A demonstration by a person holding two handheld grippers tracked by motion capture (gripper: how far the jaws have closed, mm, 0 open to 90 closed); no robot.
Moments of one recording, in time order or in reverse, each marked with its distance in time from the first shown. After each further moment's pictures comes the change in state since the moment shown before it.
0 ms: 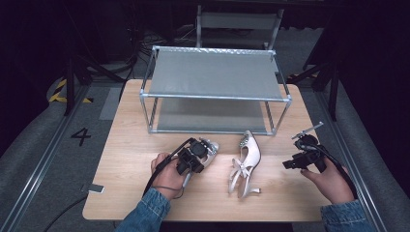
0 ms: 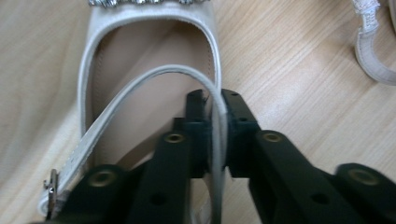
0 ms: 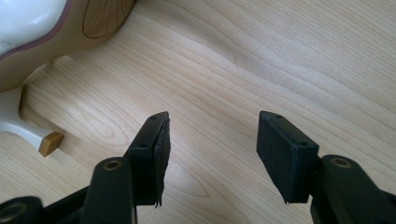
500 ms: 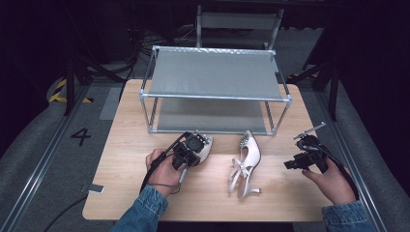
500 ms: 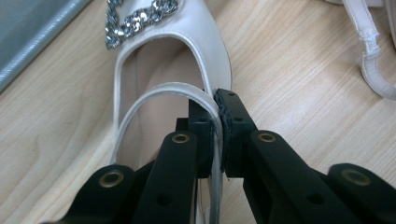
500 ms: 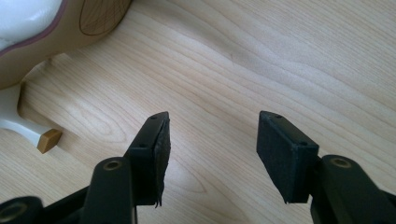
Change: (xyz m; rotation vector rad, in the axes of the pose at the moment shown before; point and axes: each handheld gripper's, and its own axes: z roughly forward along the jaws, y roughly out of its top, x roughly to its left) left arm 0.012 0.001 -0.027 -0.060 0.055 -0.028; right arm -0.003 -0.004 -0.003 -0.004 -0.001 0.008
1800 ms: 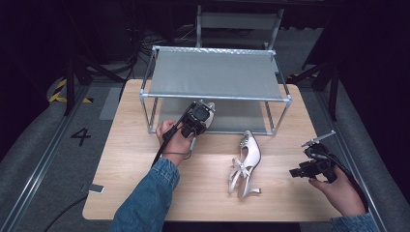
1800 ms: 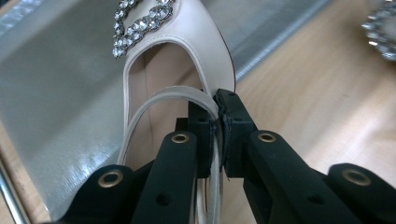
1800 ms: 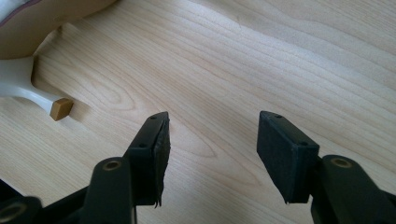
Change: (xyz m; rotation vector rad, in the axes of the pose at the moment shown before) left arm 0.047 0.071 0.018 -0.164 0.175 -0.028; right arm -0.001 -0.028 -0.007 -0.005 0.040 0.045
